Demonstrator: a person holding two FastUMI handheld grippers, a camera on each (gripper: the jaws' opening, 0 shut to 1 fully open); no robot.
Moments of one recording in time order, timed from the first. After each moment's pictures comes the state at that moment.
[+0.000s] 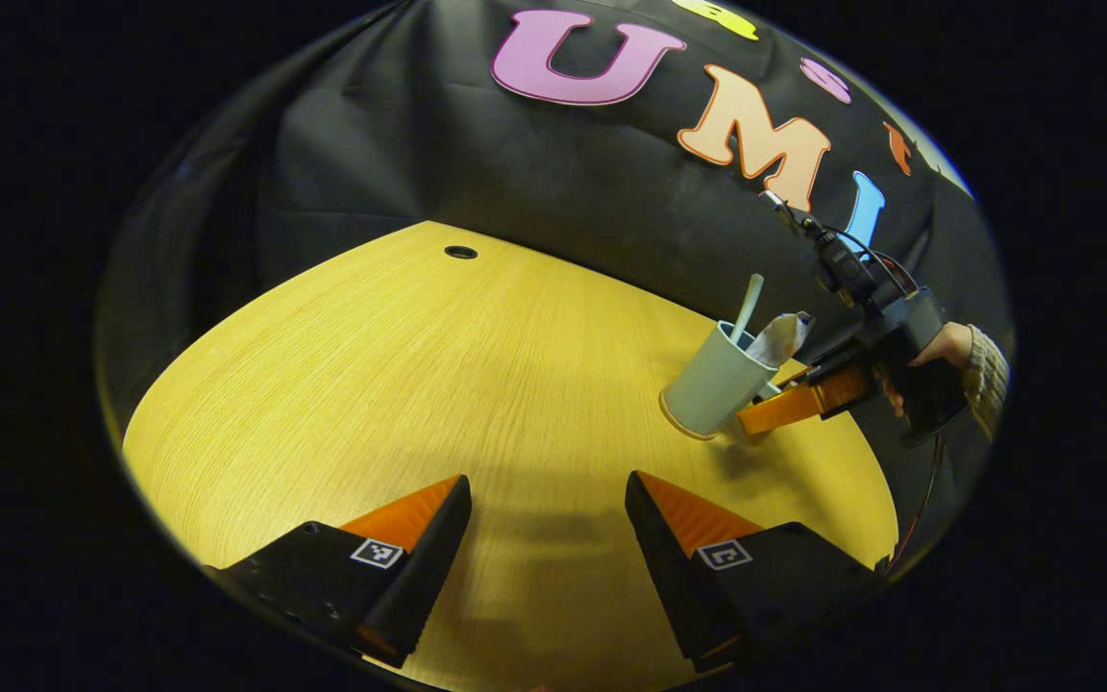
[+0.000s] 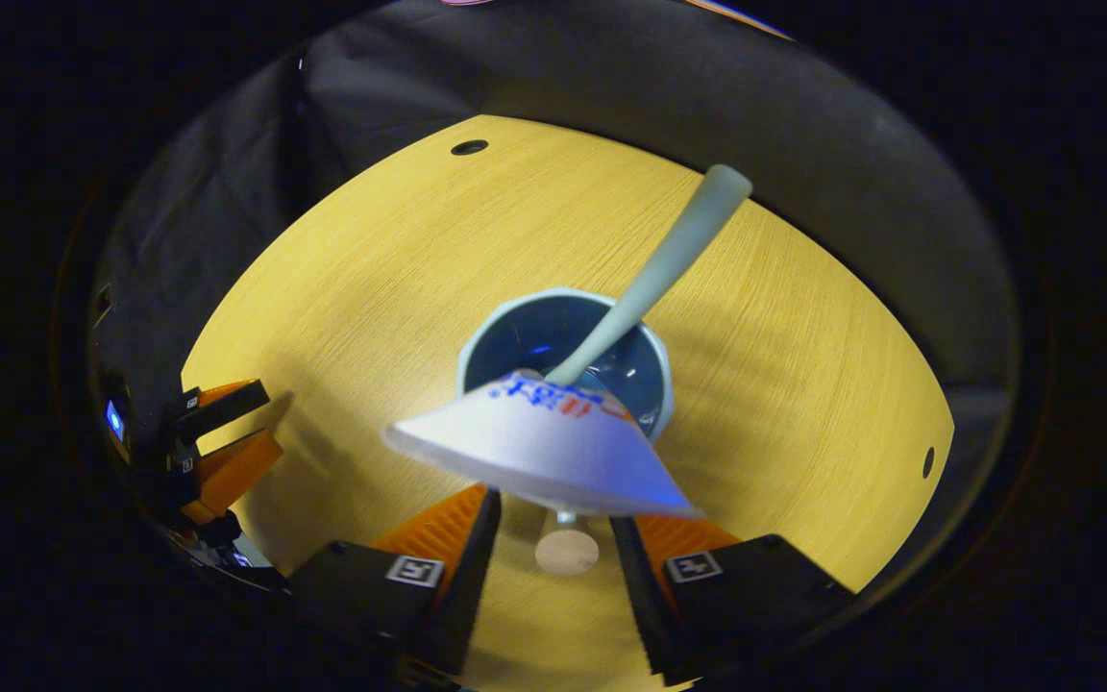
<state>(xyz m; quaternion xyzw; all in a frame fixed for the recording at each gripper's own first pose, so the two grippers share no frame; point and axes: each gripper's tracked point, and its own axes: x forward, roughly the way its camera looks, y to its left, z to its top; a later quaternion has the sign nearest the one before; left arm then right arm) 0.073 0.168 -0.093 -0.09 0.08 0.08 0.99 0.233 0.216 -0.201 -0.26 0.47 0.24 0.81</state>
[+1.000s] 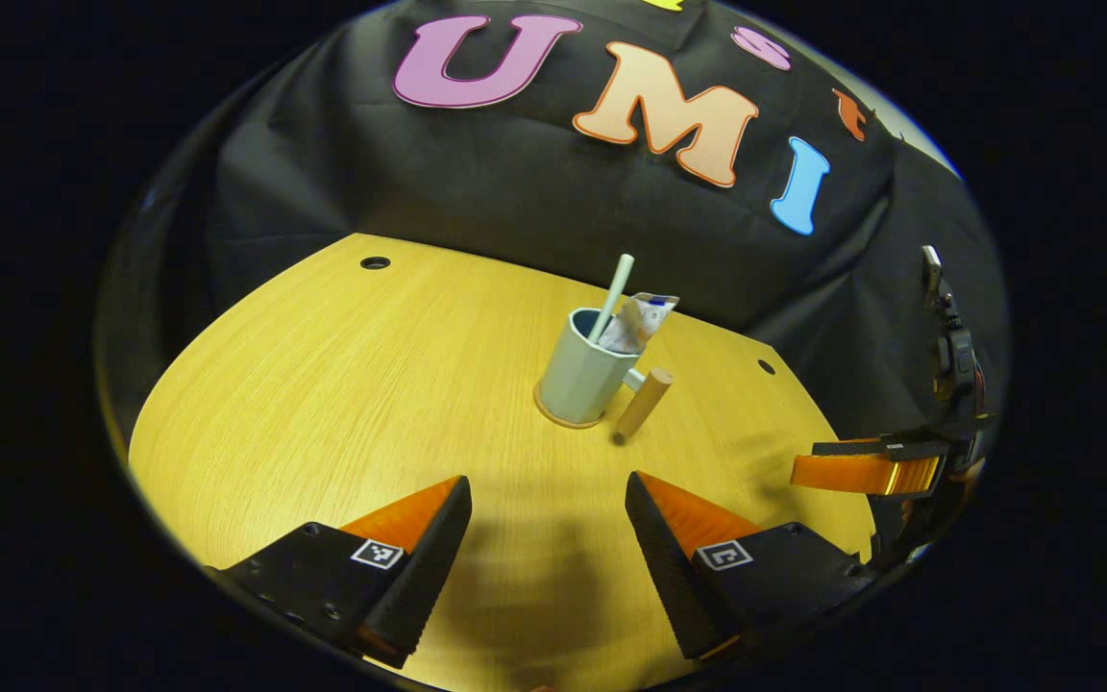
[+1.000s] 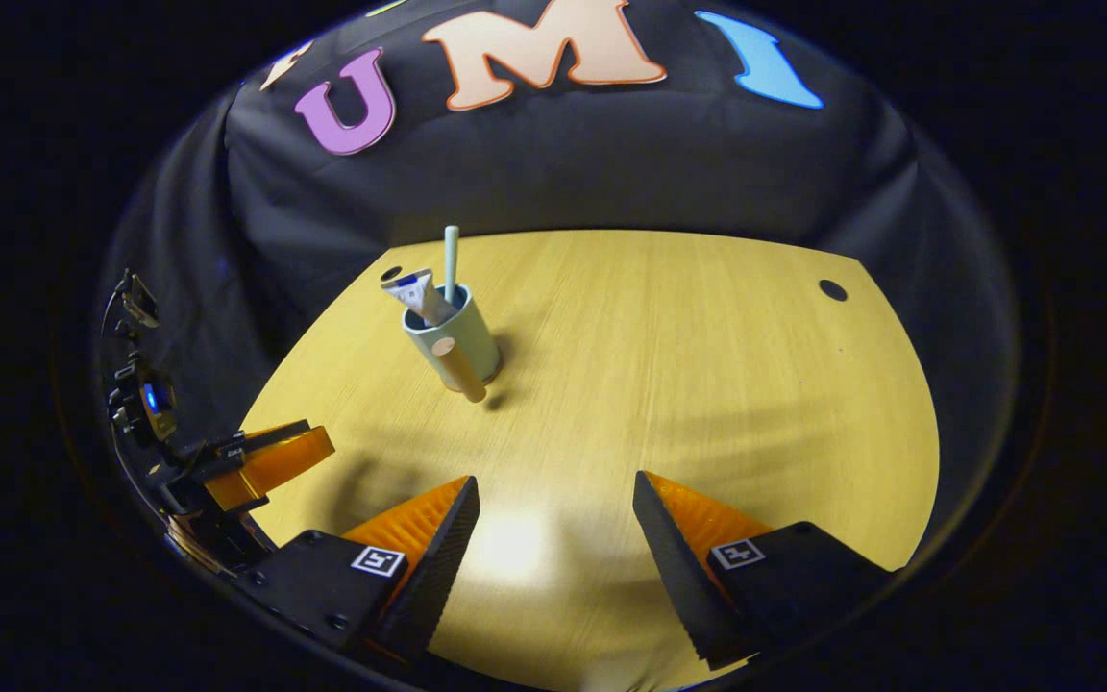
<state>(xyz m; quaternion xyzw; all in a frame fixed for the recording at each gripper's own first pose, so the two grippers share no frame) 0.066 0.039 -0.067 -0.06 0.10 0.04 0.99 0.154 0.109 -0.155 -0.03 0.34 0.12 0.93</state>
